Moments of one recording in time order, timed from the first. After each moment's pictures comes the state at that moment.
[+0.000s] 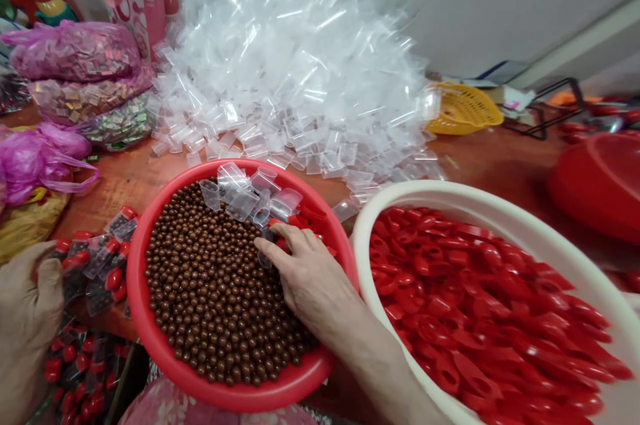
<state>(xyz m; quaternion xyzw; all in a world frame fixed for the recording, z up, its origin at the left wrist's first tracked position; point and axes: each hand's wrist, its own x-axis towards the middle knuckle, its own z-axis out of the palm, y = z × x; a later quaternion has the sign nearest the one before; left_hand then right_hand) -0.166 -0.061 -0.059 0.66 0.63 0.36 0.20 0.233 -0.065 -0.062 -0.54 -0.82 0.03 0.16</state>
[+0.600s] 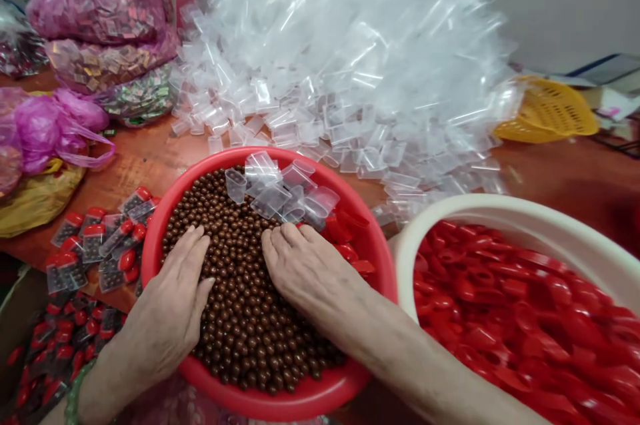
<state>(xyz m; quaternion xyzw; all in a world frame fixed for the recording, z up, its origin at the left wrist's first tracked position) -0.017 -0.075 -0.048 0.84 0.50 0.16 0.11 0.209 -0.038 -0.048 -0.35 -0.93 -0.13 -0.07</state>
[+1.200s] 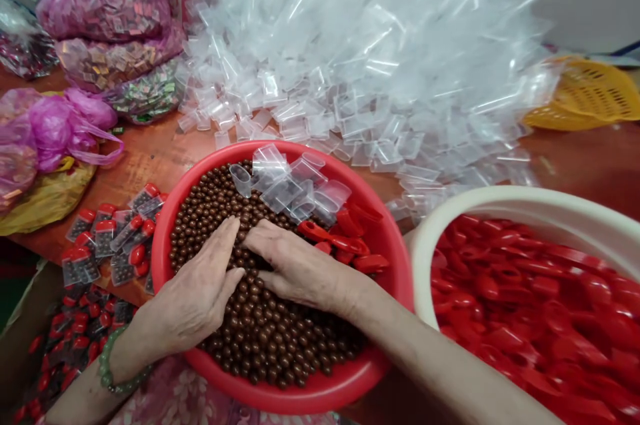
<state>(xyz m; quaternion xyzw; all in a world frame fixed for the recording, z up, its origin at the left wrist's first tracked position) -0.007 -0.058 -0.044 0.83 0.43 0.15 0.31 0.190 -0.013 -0.056 -0.31 -0.87 0.35 0.14</state>
